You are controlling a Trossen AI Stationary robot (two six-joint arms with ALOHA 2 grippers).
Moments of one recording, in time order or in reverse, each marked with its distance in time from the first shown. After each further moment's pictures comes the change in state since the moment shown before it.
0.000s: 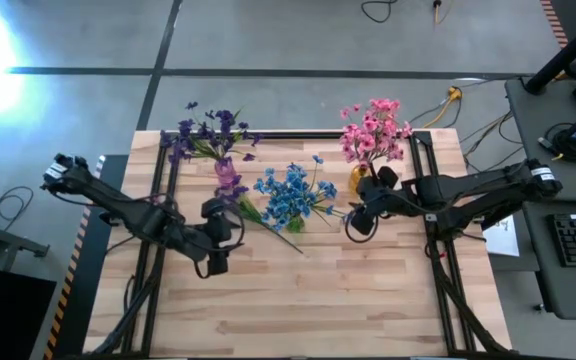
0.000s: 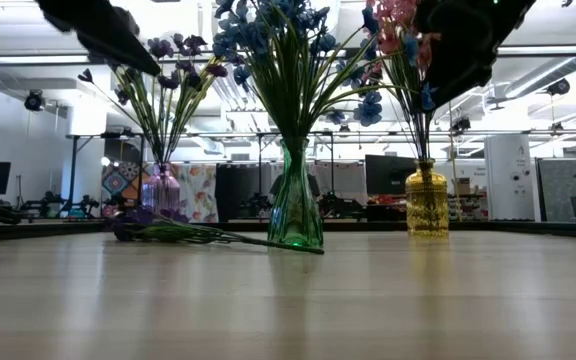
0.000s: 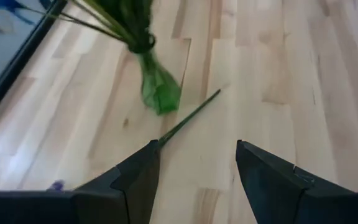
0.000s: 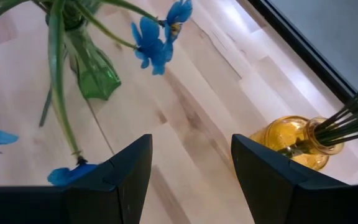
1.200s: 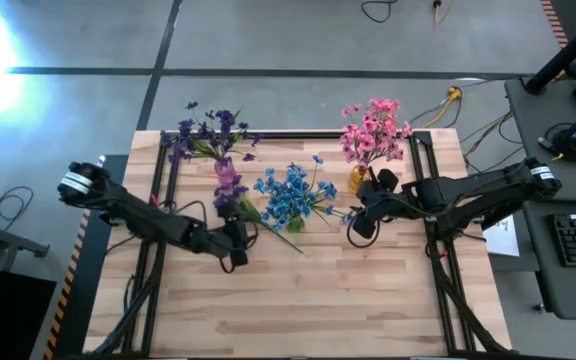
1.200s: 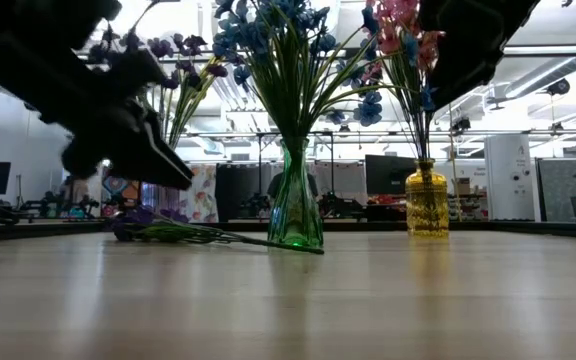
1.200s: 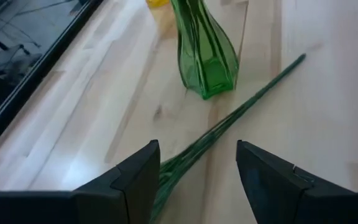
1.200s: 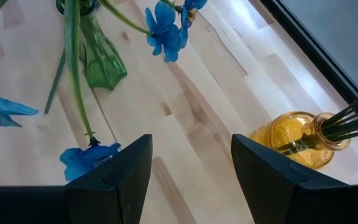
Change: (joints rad) left arm 0.128 0.260 -0.405 0.762 -0.140 0.230; right arm 0.035 0.000 0.000 -0.023 -0.003 -0.003
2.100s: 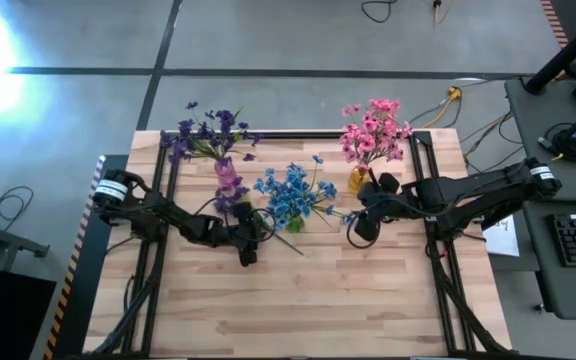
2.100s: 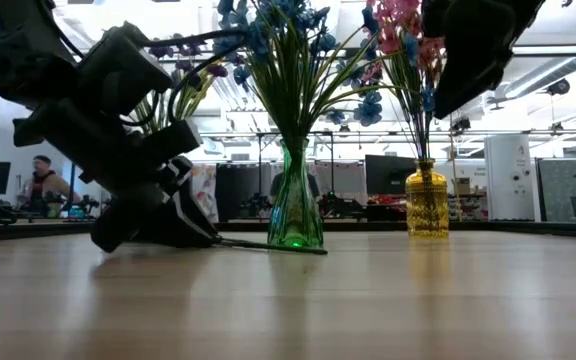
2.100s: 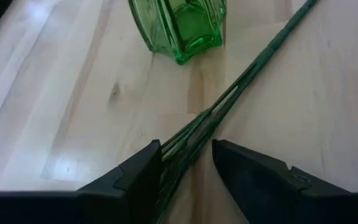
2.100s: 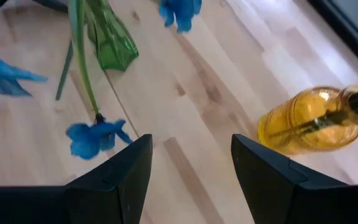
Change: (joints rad) left arm 0.159 0.319 0.007 0.271 0.219 0.162; right arm 0.000 -0.001 0.000 -0.040 -0.078 0.059
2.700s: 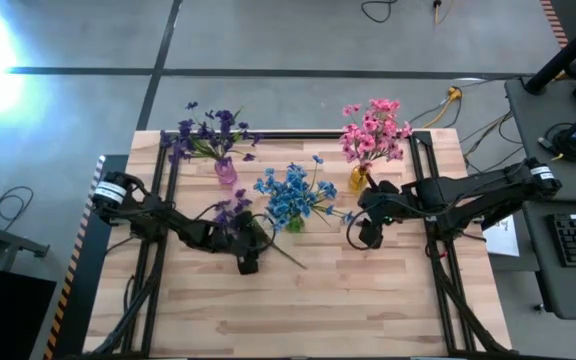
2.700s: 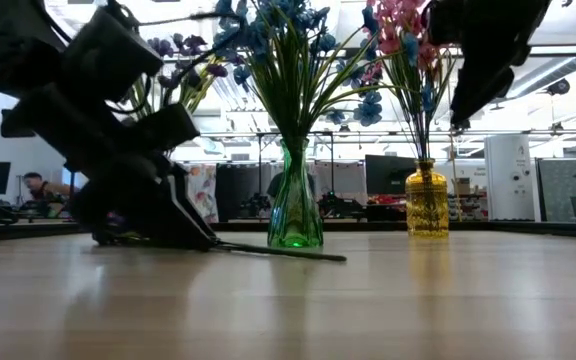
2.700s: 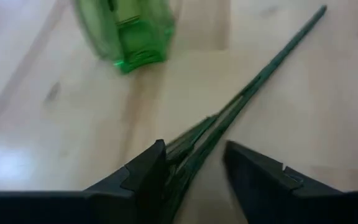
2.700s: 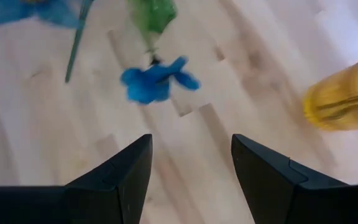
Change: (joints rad) left arm -0.082 -0.002 0.027 -0.008 0.077 -0.213; right arm 0.000 -0.001 0.000 -0.042 -0.185 0.018
